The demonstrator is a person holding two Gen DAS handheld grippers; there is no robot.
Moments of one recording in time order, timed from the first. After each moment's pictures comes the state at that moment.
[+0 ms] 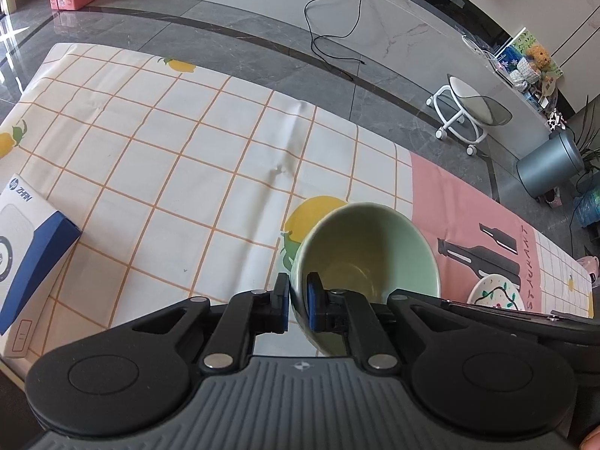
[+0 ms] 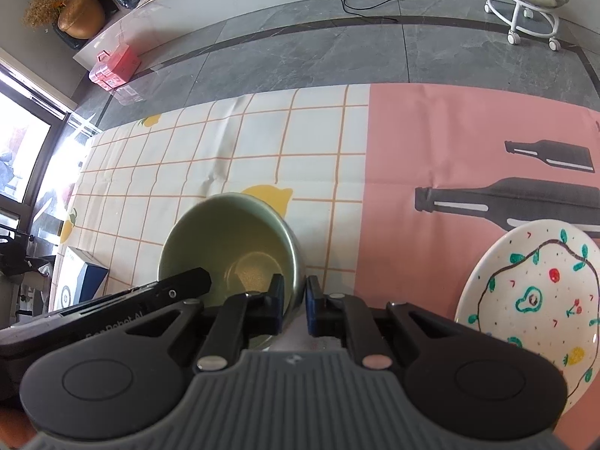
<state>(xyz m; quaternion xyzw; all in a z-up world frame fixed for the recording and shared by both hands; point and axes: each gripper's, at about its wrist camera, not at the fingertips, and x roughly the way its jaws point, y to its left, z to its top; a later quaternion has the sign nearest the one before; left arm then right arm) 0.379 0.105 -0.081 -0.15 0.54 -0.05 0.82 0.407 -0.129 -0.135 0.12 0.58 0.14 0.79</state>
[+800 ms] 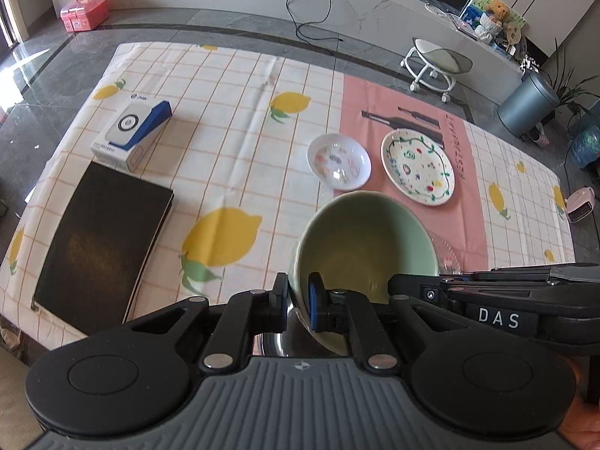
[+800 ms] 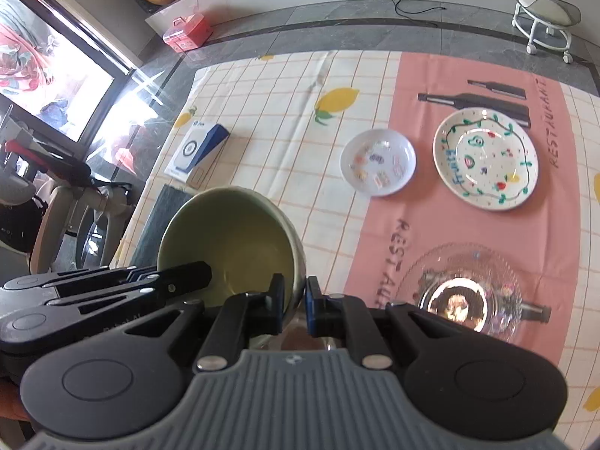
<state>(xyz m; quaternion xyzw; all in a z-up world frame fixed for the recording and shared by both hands) 0.149 0.070 0.038 -0.08 0.56 -0.06 0.82 0.168 -0.166 -0.014 0.10 0.58 0.22 0.78</state>
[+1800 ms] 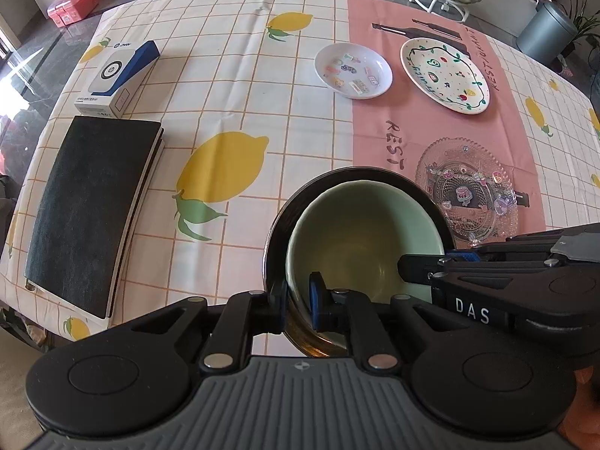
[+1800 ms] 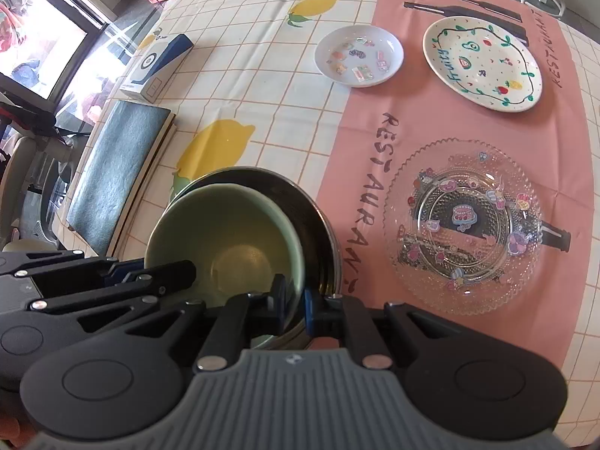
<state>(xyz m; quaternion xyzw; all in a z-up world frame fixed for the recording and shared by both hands) 0.130 0.047 -0.033 0.00 0.61 -0.04 0.79 0.142 -0.150 -0.091 0.04 0.62 0.19 0.76</state>
